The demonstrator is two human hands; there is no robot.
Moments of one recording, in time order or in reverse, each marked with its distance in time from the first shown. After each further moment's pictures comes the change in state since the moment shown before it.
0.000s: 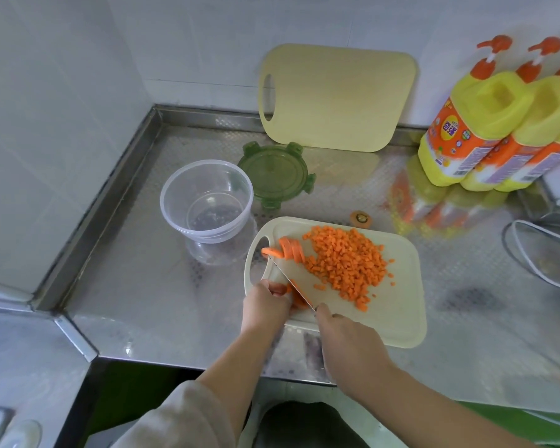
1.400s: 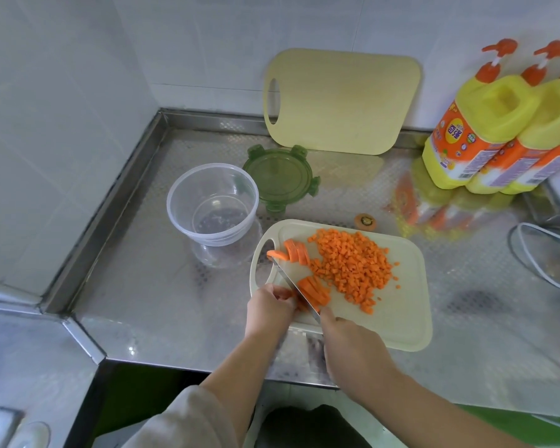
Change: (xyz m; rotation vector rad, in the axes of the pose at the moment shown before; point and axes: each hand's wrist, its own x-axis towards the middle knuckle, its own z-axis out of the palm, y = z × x) left_hand 0.000 -0.002 -0.005 0.029 0.007 0.018; right_hand 0.003 -0.002 0.008 0.081 0.017 -0.009
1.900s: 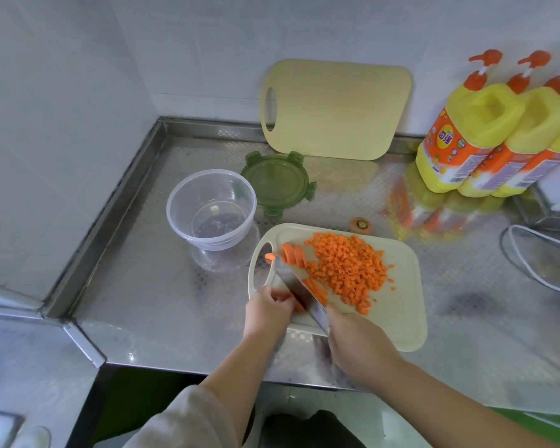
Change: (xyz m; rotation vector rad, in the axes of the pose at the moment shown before) left_hand -0.007 0.005 -0.001 0.007 0.008 0.022; right_hand 0.003 0.014 -0.017 0.105 -0.045 -0.014
